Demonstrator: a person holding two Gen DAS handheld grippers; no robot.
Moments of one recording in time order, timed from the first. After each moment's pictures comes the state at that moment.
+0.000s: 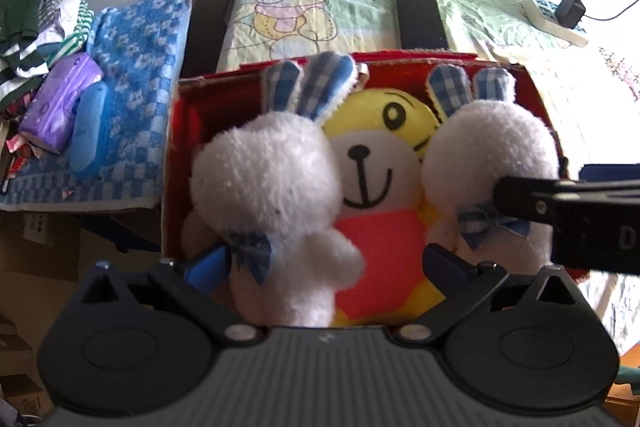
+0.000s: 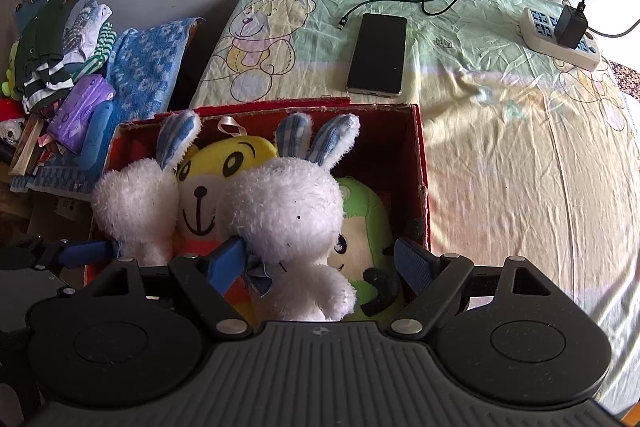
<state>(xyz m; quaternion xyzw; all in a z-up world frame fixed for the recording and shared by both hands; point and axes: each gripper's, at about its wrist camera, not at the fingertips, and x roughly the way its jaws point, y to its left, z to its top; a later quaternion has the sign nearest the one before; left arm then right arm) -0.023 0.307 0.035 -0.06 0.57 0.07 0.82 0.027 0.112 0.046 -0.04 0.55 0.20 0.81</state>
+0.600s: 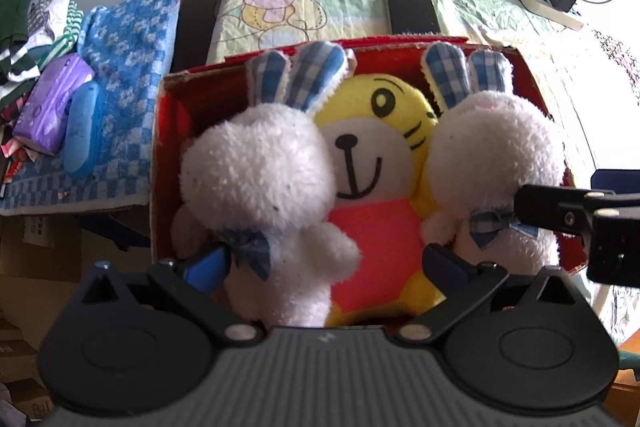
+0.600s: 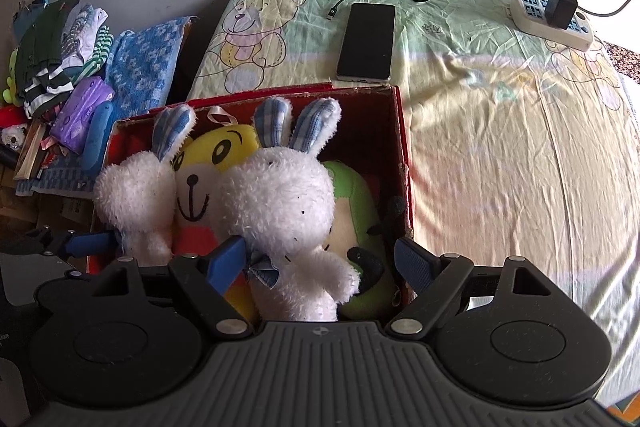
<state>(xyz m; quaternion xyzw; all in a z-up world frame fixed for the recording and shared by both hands) -0.023 0.301 0.031 -0.05 0.59 0.05 0.81 0.022 0.096 0.047 -0.03 0.56 0.19 0.80</state>
